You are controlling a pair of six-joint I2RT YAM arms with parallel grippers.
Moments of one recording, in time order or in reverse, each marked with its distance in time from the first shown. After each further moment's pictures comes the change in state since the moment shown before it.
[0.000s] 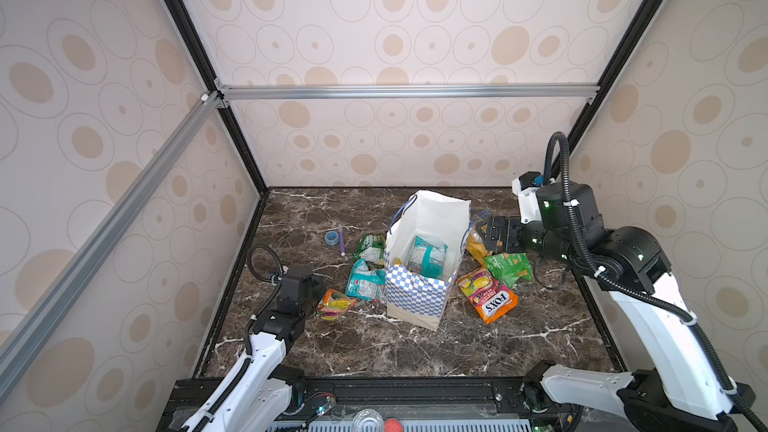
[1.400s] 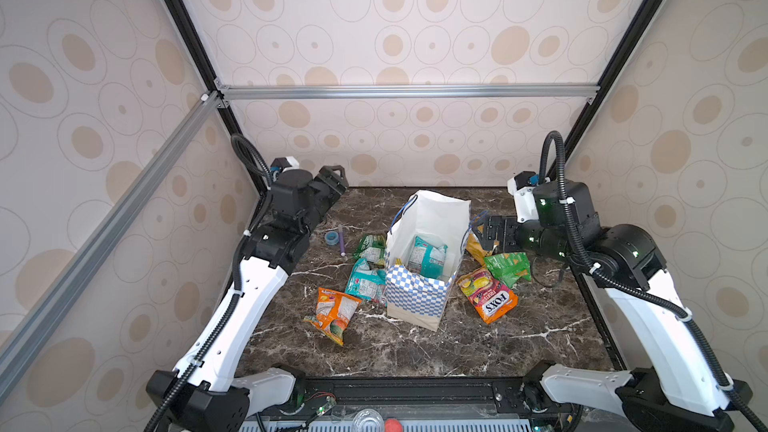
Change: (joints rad) left arm -0.154 0.472 1.080 -0.113 -0.016 0.216; right arm -0.005 0.013 0.000 0.014 -0.063 -0.001
